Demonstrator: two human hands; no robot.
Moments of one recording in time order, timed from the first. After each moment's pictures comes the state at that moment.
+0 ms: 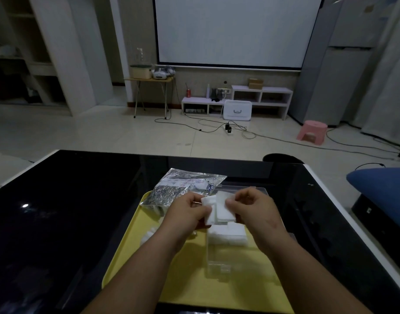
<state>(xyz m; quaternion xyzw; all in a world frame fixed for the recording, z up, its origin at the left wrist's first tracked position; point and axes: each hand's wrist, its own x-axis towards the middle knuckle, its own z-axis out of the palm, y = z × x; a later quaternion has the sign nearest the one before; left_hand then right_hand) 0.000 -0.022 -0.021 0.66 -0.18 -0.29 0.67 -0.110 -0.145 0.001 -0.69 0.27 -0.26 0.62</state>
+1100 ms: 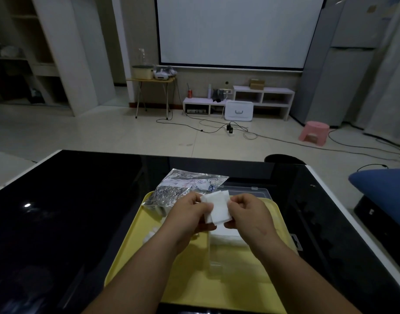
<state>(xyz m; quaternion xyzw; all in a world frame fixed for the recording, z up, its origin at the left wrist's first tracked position) -0.003 -0.022 -0.011 0.65 -0.17 -0.31 0.68 -0.105 -0.127 0.002 -0.73 0.31 -0.24 0.56</state>
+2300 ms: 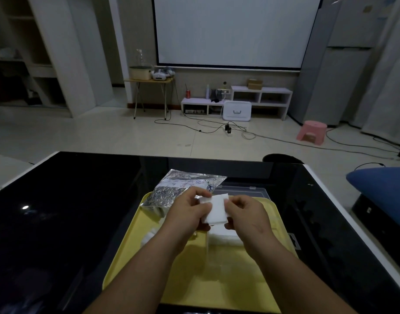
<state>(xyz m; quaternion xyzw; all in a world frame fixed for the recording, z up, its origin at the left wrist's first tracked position) -0.008 -0.017 -0.006 0.68 -0.22 -0.26 0.65 -0.103 -0.127 -0.002 -0.71 0.31 -0.25 0.58</state>
